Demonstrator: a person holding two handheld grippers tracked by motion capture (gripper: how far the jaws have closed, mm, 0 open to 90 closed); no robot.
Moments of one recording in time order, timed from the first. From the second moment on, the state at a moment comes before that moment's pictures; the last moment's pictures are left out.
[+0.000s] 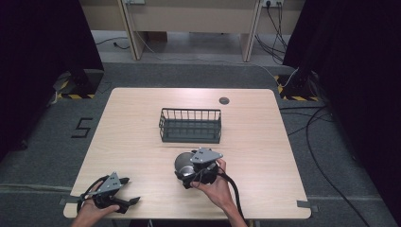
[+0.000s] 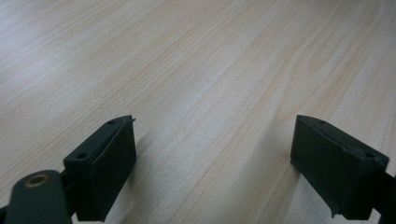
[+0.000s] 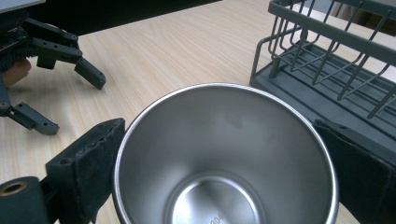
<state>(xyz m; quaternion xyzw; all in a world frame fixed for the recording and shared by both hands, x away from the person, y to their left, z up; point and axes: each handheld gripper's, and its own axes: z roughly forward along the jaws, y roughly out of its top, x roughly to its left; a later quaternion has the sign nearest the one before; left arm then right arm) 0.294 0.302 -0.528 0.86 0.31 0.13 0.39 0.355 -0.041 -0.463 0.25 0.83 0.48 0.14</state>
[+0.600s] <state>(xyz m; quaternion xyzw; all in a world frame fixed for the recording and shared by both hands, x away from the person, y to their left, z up) 0.294 0.302 -0.528 0.86 0.31 0.13 0.39 0.378 -0.057 -0.430 0.25 0.81 0.51 0.14</state>
